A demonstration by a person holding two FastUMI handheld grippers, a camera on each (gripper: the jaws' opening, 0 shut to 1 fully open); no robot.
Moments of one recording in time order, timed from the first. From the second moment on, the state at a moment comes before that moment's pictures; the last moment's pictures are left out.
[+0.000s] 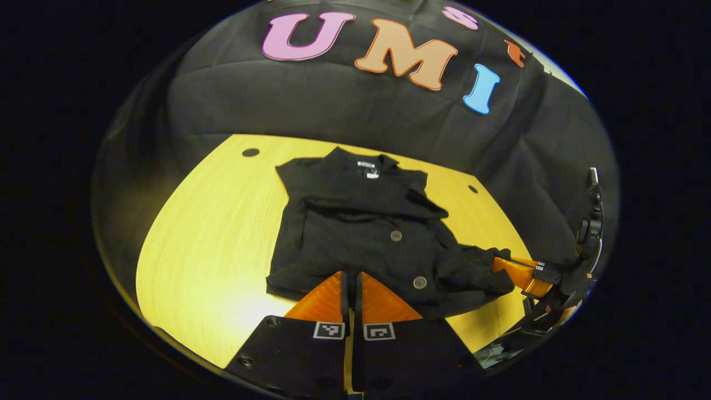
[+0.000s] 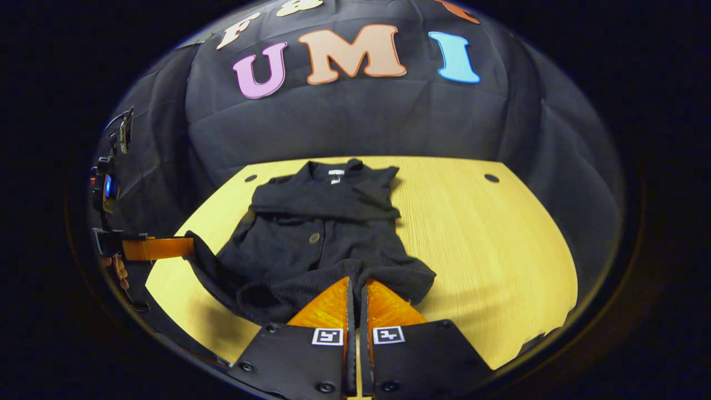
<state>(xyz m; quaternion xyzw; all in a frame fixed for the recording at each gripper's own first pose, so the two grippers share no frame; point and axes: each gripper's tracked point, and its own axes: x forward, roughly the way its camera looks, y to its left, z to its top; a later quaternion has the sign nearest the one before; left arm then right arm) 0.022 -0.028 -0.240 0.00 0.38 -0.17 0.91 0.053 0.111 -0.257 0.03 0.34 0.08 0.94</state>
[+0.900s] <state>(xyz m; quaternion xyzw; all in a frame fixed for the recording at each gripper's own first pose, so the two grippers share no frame) 0.237 -0.037 -0.236 0.01 0.29 -0.07 0.95 0.301 0.111 -0.219 0.03 0.29 0.12 0.95</state>
